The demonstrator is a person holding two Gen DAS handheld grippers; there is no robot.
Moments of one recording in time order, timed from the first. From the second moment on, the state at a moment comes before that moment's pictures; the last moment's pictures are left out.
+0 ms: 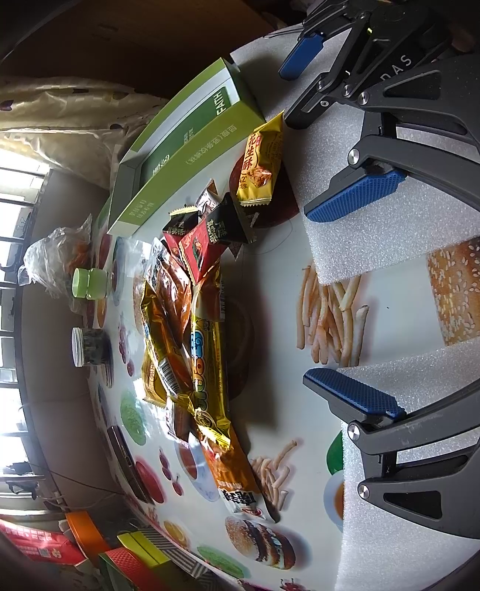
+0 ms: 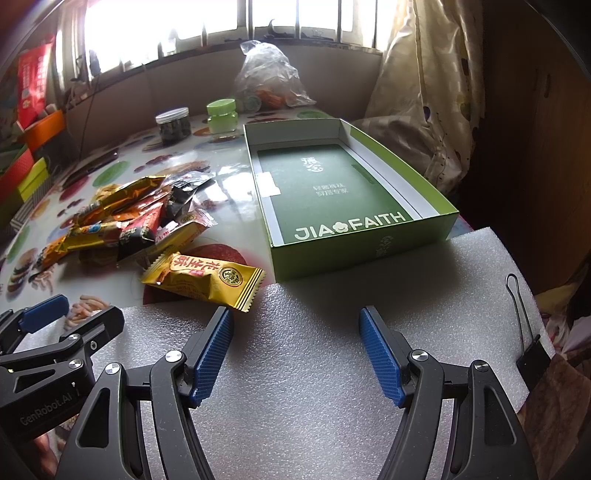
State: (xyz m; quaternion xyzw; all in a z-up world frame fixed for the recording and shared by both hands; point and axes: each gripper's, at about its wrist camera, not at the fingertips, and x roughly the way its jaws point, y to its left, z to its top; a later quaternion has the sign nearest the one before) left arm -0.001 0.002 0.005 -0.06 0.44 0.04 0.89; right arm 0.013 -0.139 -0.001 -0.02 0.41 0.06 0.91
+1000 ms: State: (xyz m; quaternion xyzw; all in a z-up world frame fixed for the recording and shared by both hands) left arm -0.002 0.001 0.004 -0.06 0.44 0.04 0.89; right arm 0.011 -0.140 0.000 -0.02 0.40 0.06 0.91
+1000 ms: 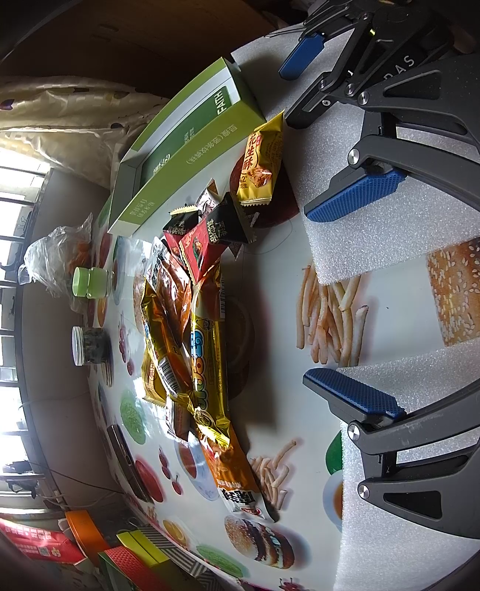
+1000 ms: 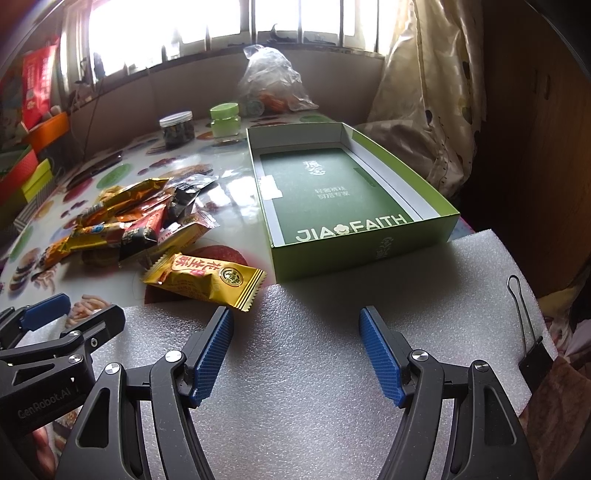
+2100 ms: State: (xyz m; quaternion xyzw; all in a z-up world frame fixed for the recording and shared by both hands) left arm -0.008 0.058 0.029 -0.09 0.43 0.04 0.89; right arm 0.036 -0.104 0.025 -0.09 0.37 0.24 0.89
